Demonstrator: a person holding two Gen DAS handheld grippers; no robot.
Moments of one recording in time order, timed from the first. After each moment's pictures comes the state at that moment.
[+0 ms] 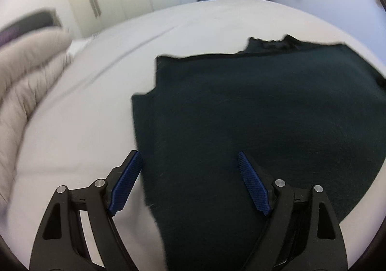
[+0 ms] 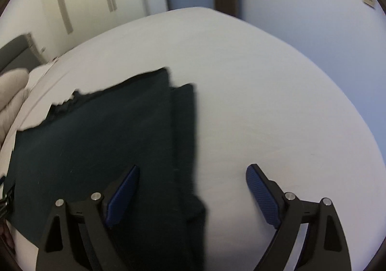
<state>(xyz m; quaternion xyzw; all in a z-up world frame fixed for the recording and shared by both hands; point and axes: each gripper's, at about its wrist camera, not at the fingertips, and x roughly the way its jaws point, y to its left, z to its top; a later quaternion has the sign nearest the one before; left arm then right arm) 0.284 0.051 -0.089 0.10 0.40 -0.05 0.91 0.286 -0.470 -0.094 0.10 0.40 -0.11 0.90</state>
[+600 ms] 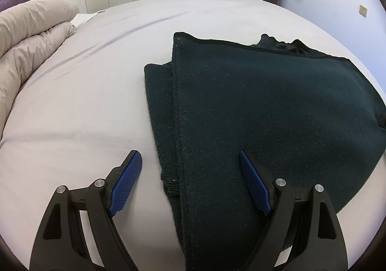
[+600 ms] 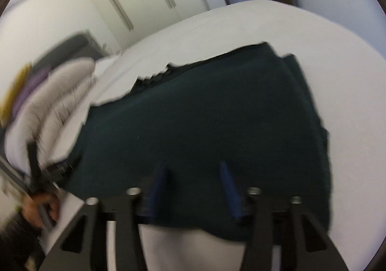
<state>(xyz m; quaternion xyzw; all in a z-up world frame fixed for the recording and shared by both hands) 0.268 0.077 -0.092 0.03 0.42 -0.05 0.90 0.260 -0.392 -0.106 0.18 0.39 0.10 0.90</state>
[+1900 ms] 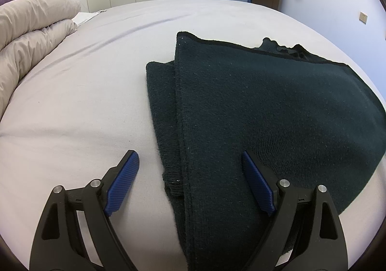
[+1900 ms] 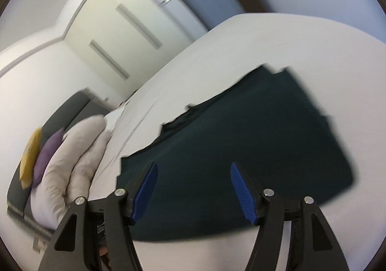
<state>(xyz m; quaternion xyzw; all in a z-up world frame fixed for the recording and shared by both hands) 0.269 0.085 -0.097 0.02 0.42 -0.05 0.91 0.232 -0.342 -0.057 0.31 0.30 0.08 0.90</state>
